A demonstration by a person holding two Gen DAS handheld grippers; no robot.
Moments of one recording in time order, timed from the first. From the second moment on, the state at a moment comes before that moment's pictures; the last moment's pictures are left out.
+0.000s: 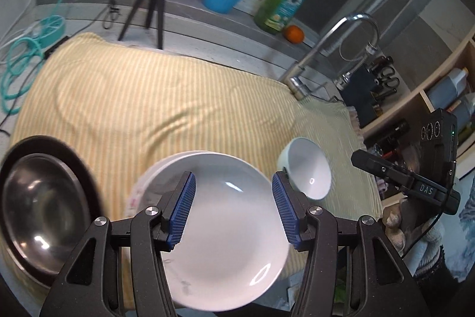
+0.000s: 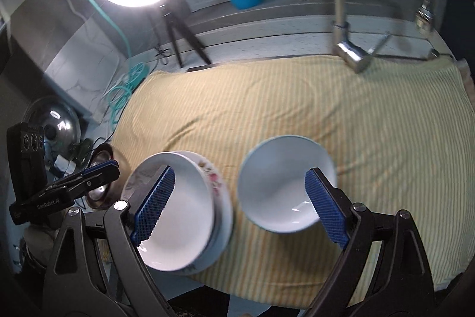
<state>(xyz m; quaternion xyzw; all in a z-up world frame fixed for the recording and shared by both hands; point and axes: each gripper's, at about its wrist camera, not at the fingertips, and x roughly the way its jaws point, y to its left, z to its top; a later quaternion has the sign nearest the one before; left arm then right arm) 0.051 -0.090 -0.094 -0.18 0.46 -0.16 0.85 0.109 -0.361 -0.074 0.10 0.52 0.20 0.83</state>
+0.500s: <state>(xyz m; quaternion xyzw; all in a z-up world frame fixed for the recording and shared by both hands) 0.082 -0.185 -0.124 -0.15 0.50 -0.23 0.82 0.107 -0.424 -0.120 0.14 0.55 0.16 0.81</state>
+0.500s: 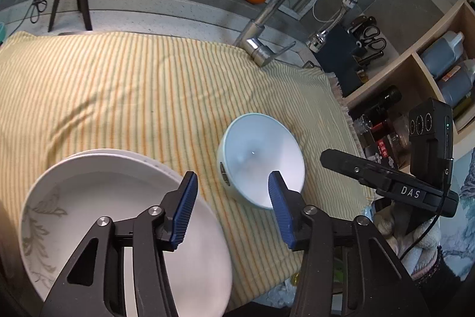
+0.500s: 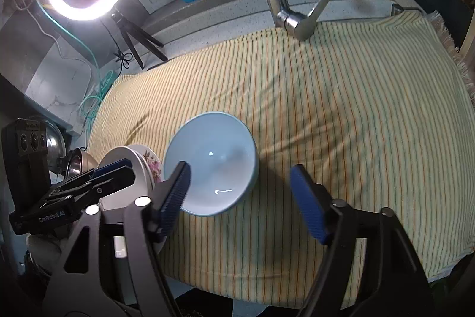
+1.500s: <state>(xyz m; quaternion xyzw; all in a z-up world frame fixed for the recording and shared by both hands) 0.111 -0.207 -0.153 -0.14 0.53 -0.22 0.81 0.125 -0.418 -0.158 0.15 0.58 0.18 0.78</state>
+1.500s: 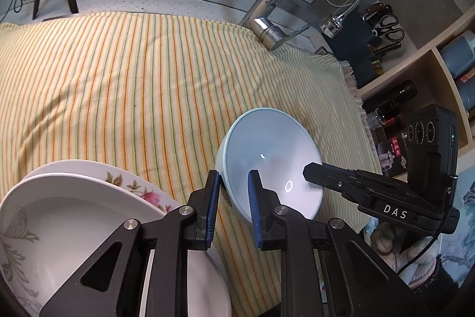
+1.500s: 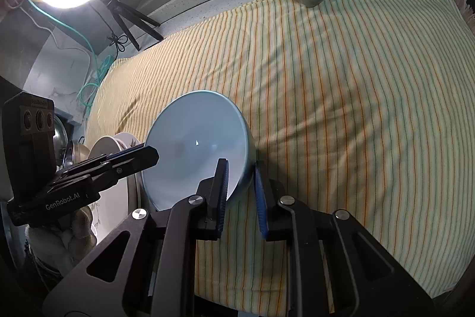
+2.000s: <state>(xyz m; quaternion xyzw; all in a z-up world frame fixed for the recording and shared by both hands) 0.097 -0.184 -0.118 -0.16 0.49 -0.22 0.83 0.123 -0.400 -0.114 0.13 0.55 0.20 0.80</state>
